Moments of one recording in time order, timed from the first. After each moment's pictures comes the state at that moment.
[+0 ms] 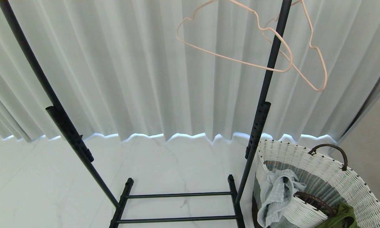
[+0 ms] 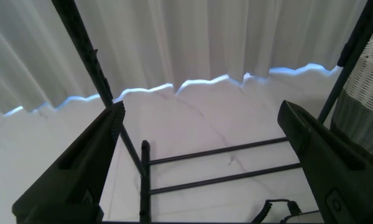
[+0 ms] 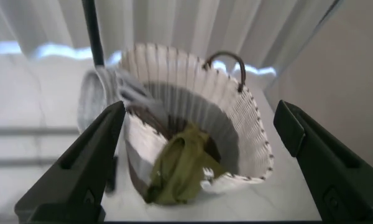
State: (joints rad) left arm 0.00 0.00 0.00 0.00 -0.15 0.15; right arm 0.05 0.27 -0.24 0.08 -0.06 -0.11
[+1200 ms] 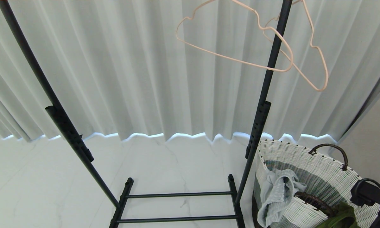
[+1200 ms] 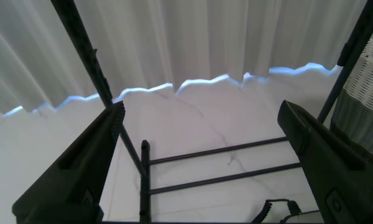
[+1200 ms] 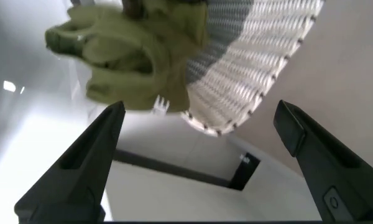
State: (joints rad) left arm 0.00 0.00 0.00 0.00 -0.15 0.15; right arm -0.17 1.48 -0.25 -0.35 -0.06 -0.85
